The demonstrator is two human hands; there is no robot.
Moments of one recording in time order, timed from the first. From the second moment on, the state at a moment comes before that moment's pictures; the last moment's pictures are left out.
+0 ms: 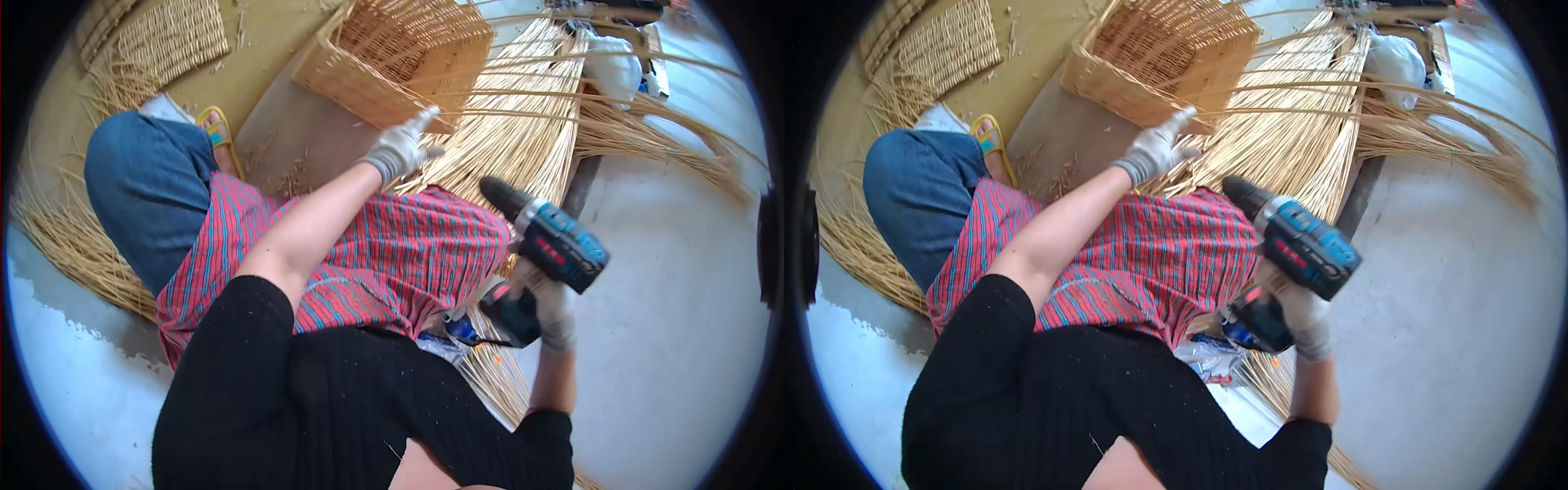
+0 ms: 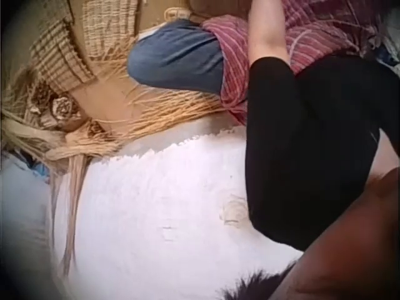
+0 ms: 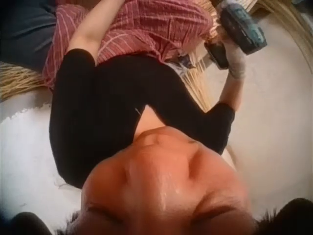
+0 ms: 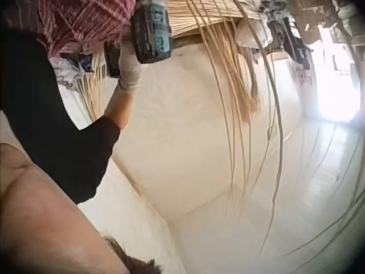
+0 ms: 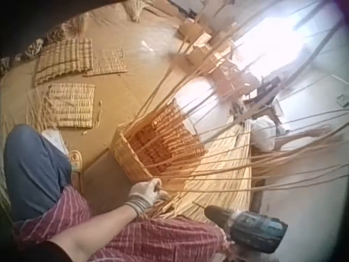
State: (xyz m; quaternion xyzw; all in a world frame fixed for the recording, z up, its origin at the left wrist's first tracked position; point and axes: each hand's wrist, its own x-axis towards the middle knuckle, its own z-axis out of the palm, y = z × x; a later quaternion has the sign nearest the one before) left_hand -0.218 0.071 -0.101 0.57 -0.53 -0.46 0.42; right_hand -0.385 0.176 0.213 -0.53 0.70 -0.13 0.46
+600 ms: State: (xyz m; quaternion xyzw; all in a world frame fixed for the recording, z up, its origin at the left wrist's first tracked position) left_hand -0.056 -0.019 -0.125 0.74 -0.45 -0.42 0.25; right_hand -0.356 0.206 0.144 -0.61 0.59 -0.07 0.52
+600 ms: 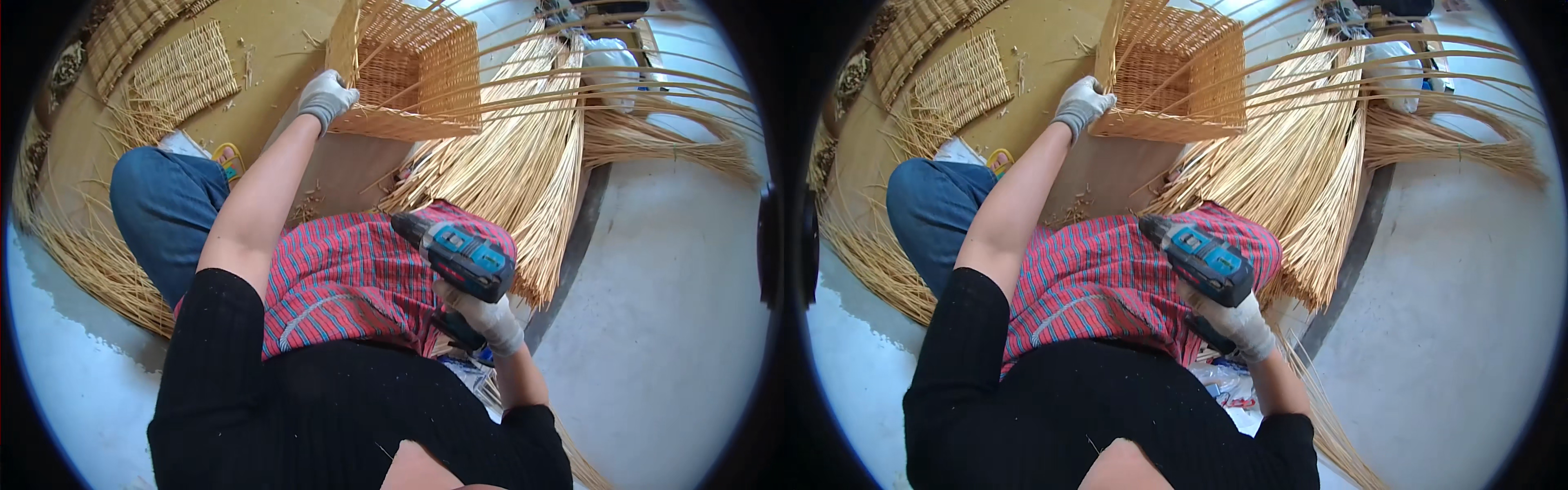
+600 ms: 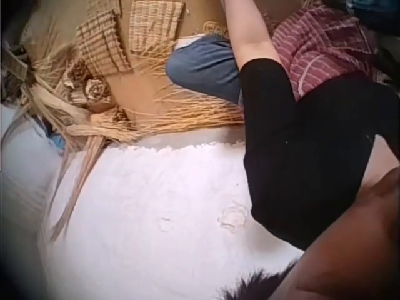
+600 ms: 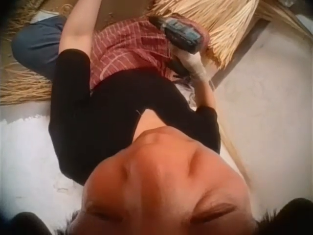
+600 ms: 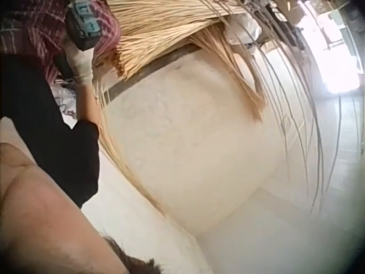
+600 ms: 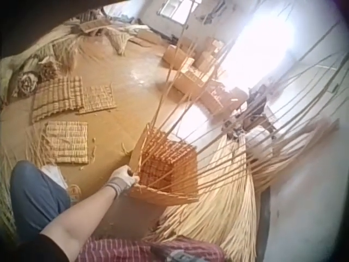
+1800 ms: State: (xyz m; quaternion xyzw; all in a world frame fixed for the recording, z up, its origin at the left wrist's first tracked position) left_hand -0.115 0.119 -0.111 0.64 -0.50 -0.51 0.29; right_hand -0.331 0.139 0.108 -0.63 0.63 0.04 0.46
